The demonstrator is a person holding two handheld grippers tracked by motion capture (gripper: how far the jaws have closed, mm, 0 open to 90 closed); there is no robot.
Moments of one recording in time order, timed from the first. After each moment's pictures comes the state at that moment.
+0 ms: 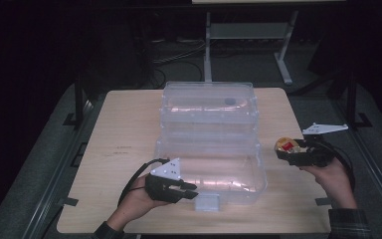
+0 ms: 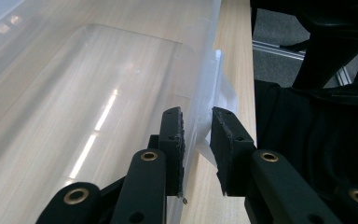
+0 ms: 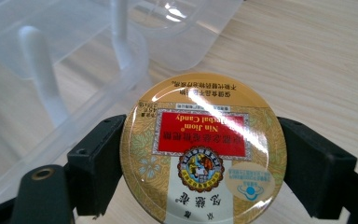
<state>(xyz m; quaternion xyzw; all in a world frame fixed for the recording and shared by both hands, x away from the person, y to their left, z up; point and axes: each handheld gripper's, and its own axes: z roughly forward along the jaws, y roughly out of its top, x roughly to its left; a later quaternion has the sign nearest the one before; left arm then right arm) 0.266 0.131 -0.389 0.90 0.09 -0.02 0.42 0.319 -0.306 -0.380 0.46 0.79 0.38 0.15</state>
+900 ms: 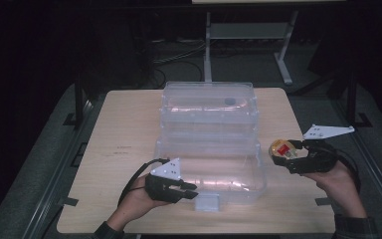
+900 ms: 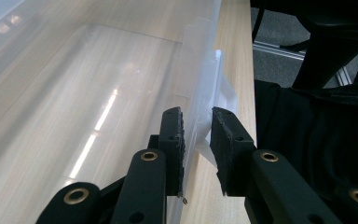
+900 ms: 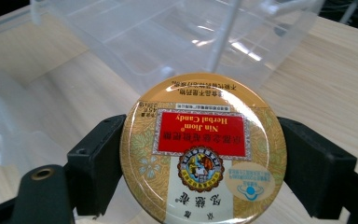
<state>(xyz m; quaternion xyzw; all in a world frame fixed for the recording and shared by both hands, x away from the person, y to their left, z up) 0.266 0.131 -0.389 0.90 0.09 -0.02 0.42 0.288 -0.284 -0.344 0.39 0.81 0.42 0.13</state>
